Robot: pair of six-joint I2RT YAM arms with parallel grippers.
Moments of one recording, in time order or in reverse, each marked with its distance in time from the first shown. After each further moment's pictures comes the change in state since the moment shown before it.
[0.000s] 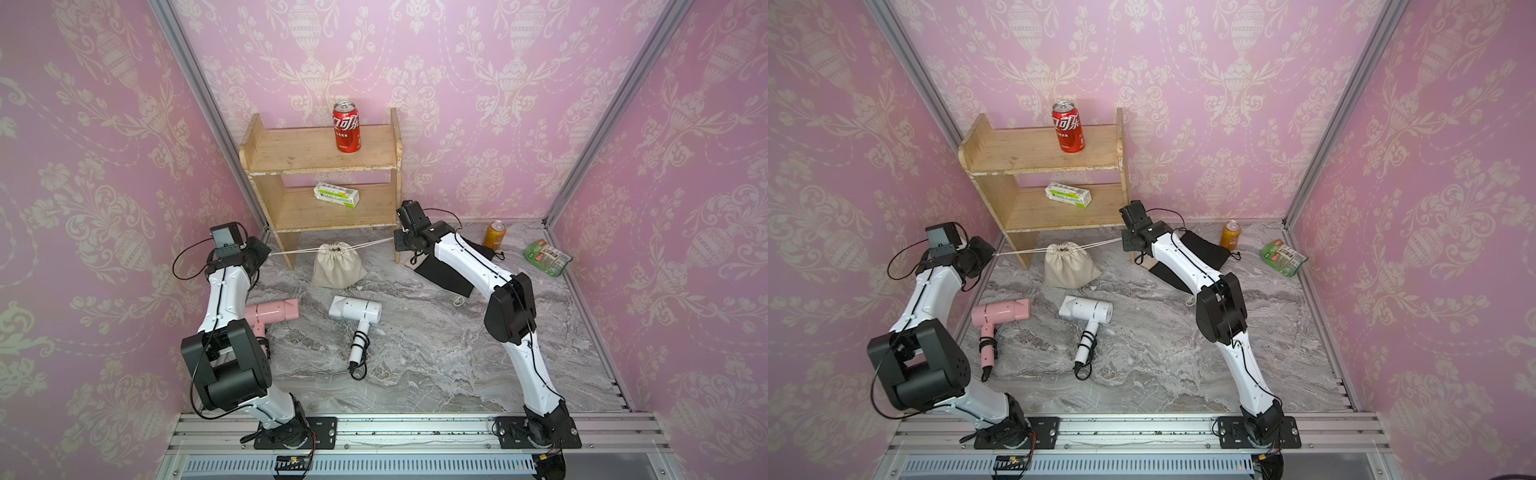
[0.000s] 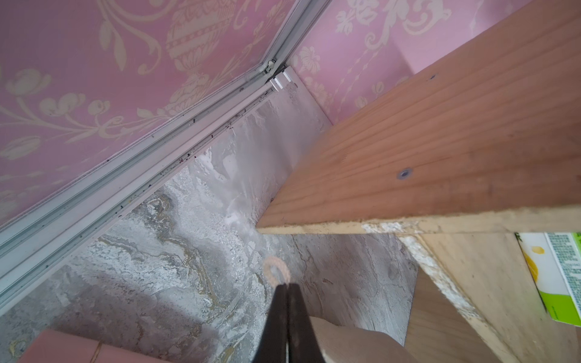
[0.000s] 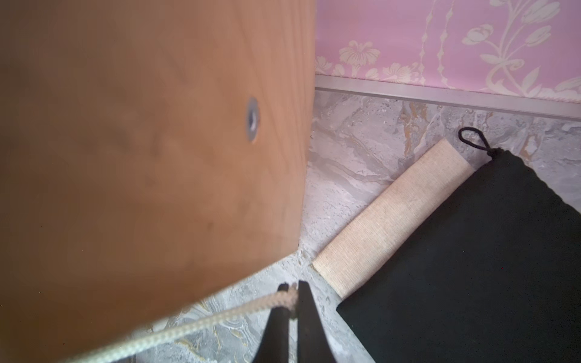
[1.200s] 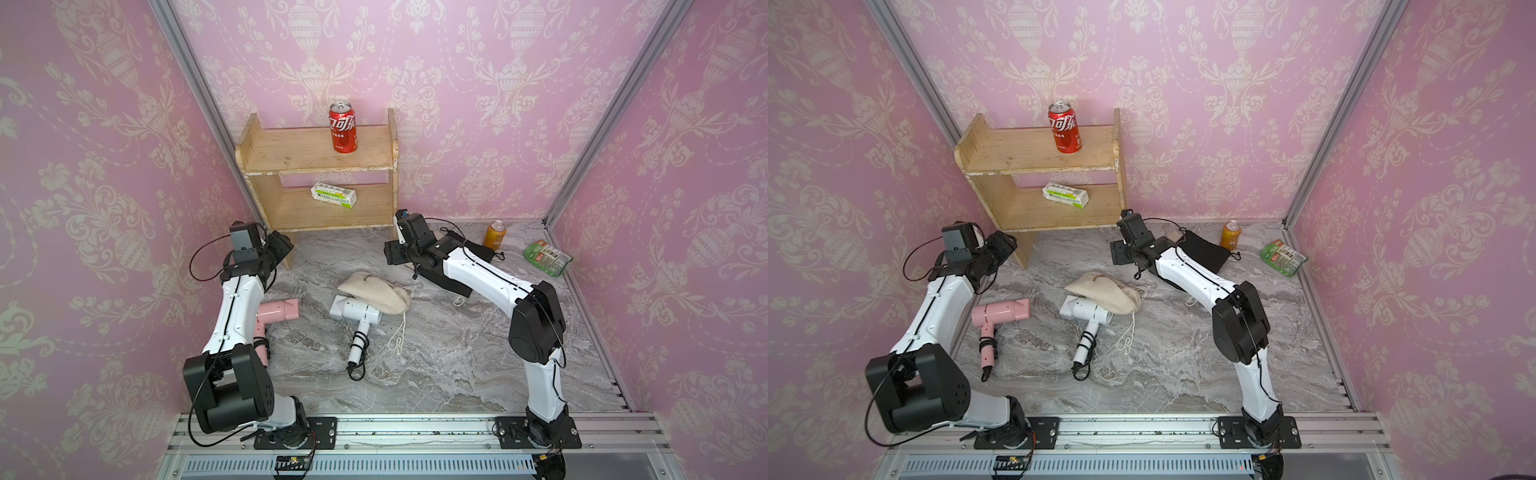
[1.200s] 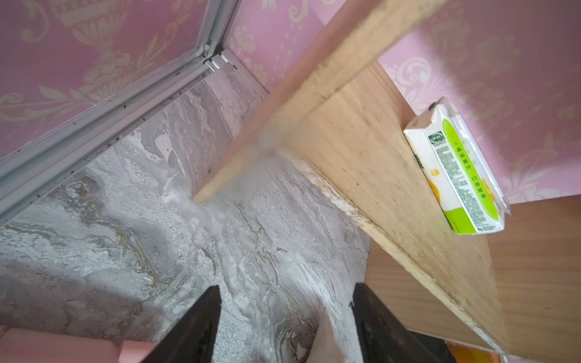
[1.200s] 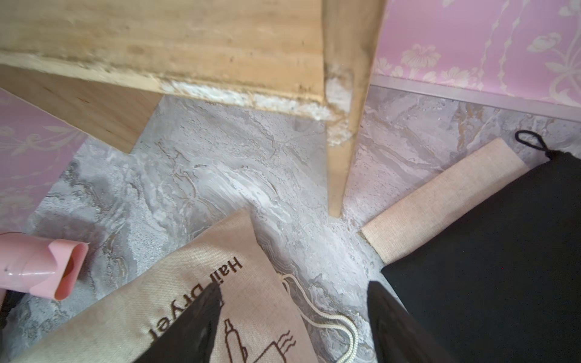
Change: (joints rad) left arm -0.162 -0.152 -0.097 0.043 0.008 -0.033; right arm 0.066 -0.326 -0.465 0.250 -0.087 -0.043
